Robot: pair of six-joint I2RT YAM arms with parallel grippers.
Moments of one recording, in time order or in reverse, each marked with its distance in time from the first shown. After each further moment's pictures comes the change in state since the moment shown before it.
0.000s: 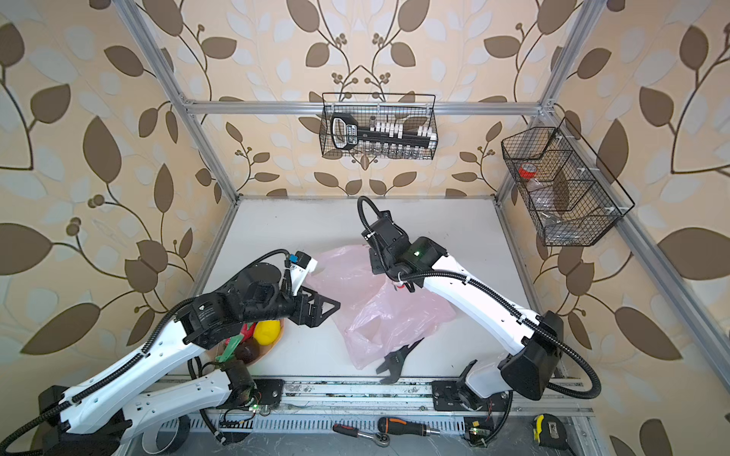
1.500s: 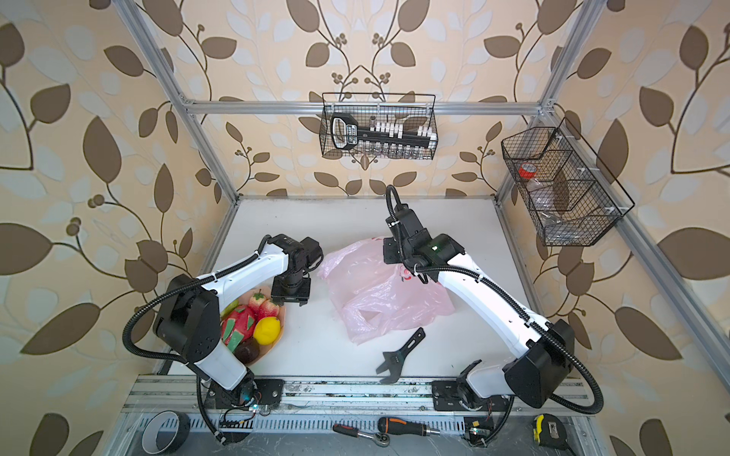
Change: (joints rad) left arm 0.323 0.796 0.225 -0.537 -0.281 -0.033; right arm -0.166 -0.055 -0.072 0.116 -0.158 -0.040
